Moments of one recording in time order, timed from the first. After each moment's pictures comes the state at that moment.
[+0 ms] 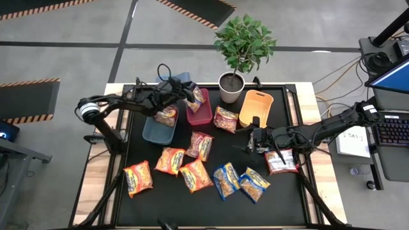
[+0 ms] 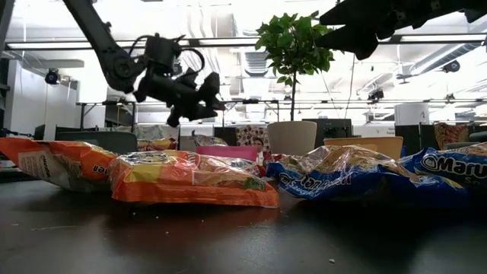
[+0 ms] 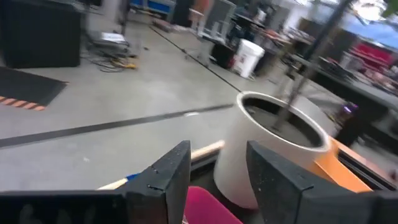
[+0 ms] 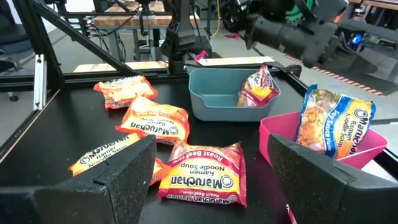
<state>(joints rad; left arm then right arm) 0.57 1.62 0.70 0.80 -0.15 -0.37 0.25 1.03 0.55 0.27 0.37 0.09</state>
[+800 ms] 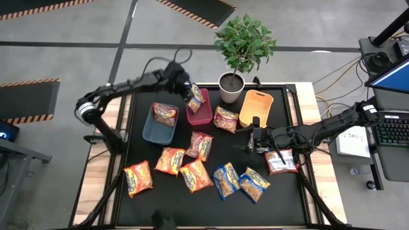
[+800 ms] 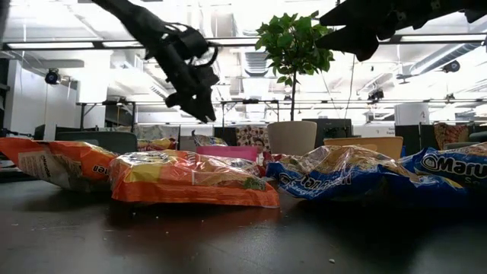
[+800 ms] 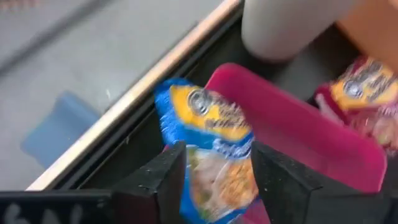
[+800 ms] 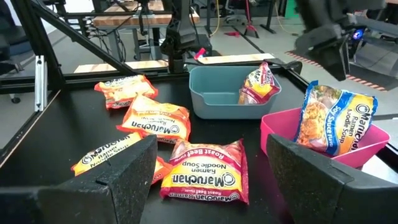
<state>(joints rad) 0.68 1.66 1.28 -0.52 0.03 -0.05 0.25 1.03 0.55 0.26 0.37 0.11</state>
